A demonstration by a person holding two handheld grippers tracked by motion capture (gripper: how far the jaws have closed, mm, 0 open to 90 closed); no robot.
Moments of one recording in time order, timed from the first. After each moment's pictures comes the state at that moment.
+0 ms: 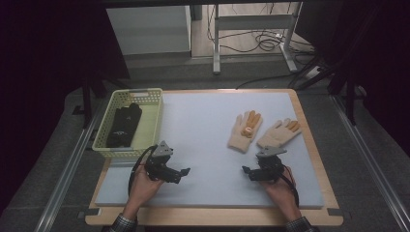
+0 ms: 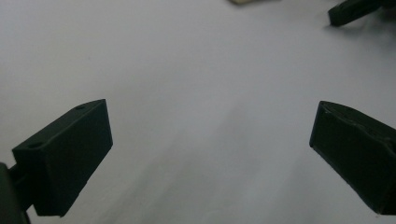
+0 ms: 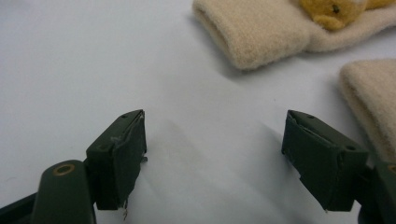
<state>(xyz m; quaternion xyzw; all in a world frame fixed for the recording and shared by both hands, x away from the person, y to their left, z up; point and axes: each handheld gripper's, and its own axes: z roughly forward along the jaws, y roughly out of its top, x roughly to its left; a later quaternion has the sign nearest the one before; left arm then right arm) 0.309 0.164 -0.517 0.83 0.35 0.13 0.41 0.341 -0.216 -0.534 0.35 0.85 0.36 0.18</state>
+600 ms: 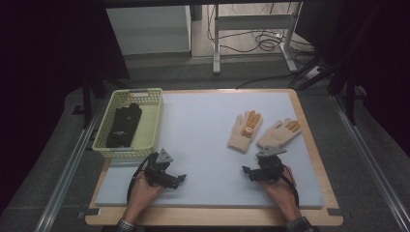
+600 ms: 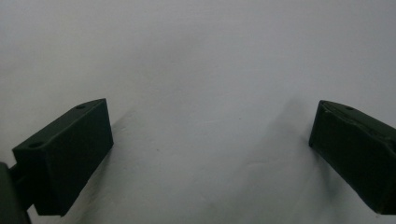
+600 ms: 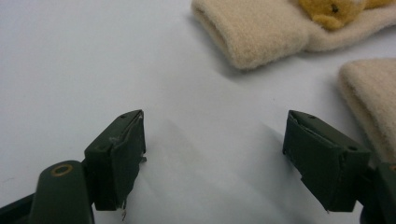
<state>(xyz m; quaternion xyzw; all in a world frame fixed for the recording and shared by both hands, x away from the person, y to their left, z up) 0.310 0.170 -0.551 0.85 0.38 0.13 0.35 0.342 -0.216 -0.534 0.35 0.85 0.36 0.18</state>
